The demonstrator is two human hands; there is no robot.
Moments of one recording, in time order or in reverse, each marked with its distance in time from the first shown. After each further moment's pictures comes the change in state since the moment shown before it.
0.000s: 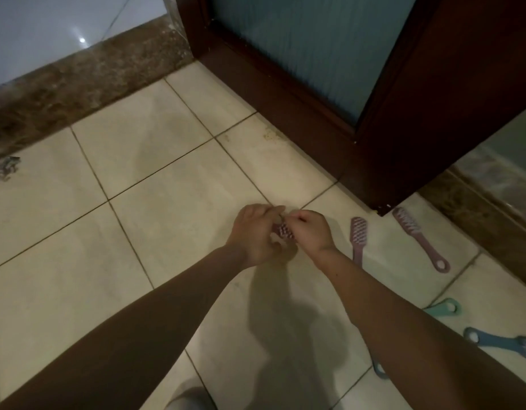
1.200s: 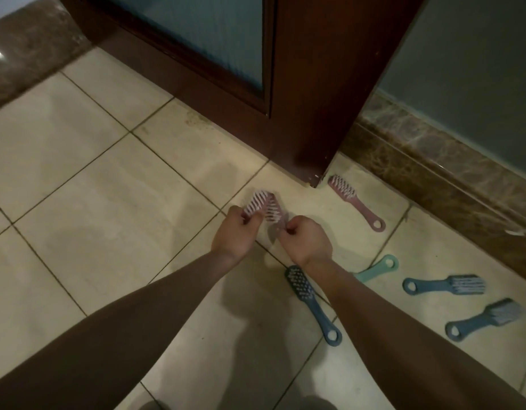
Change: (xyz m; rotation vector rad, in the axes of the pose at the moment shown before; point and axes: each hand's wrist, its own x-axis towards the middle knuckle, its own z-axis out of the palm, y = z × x) left_hand 0.038 0.066 0.078 -0.610 0.108 -0.294; right_hand -0.020 0.079 -0.083 -0.455 0.147 0.133
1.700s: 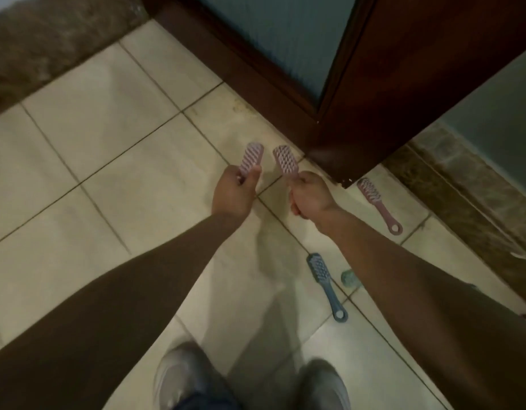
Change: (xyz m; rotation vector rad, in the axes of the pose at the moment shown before) left_hand -0.009 0.035 -0.096 -0.373 0.234 -0.097; right_hand -0.016 -0.120 -0.053 0.489 -0.270 0.024
